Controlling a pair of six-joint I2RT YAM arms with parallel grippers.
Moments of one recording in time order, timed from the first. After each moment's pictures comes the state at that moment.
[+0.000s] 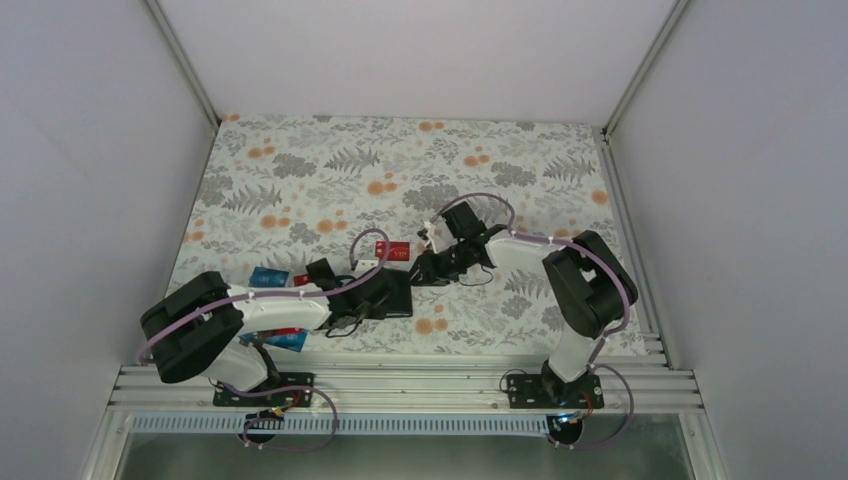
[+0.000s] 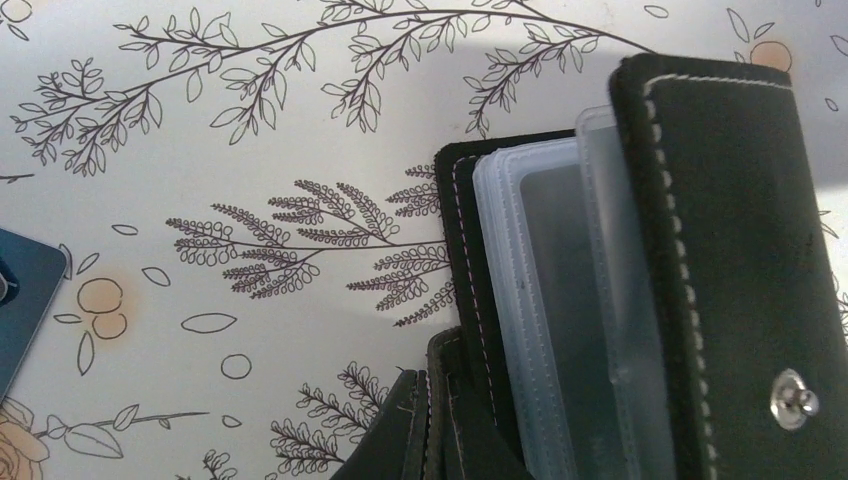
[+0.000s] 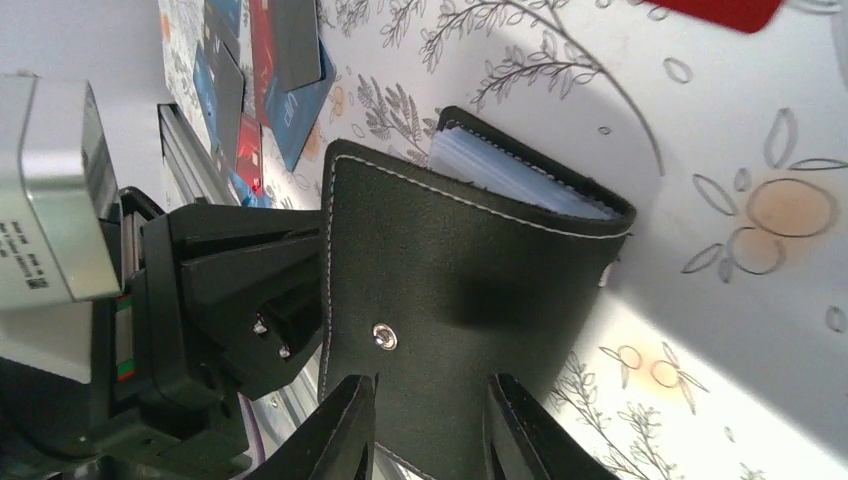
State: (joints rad) left arm -0.98 1.44 0.58 -0.25 -0.31 -0.87; right arm 0.61 1.75 0.93 -0.28 -0.81 0.46
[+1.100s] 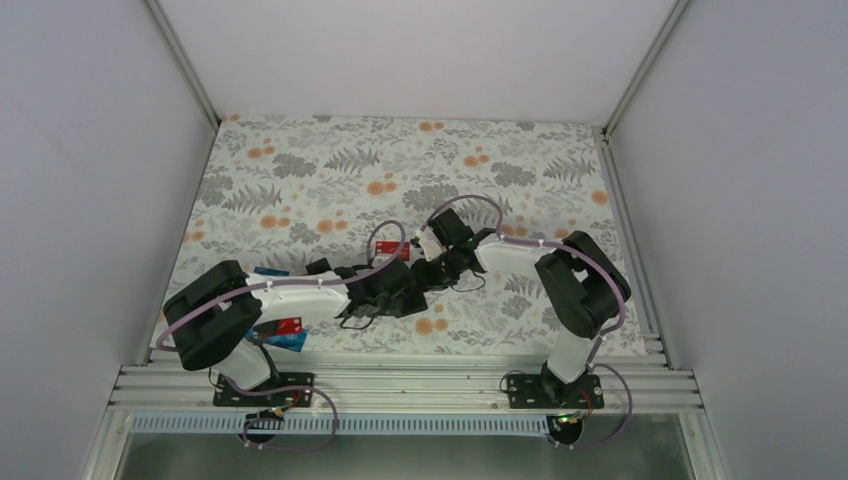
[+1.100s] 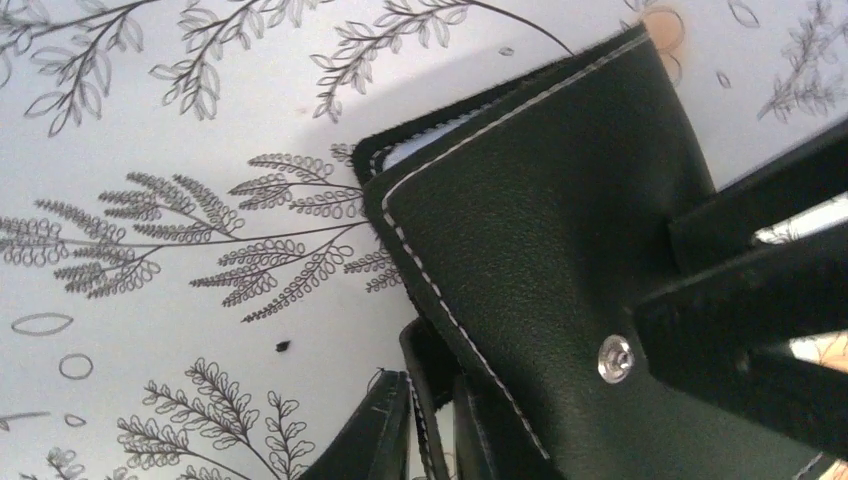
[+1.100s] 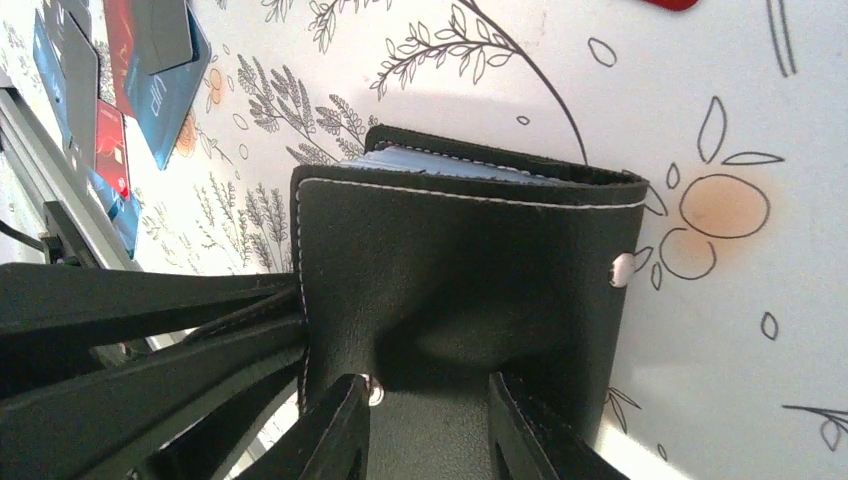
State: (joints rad) left arm -1.01 1.55 0.75 -0.38 -0.22 -0.90; right arm 0.69 1.77 0.94 -0.32 -0.59 0.44
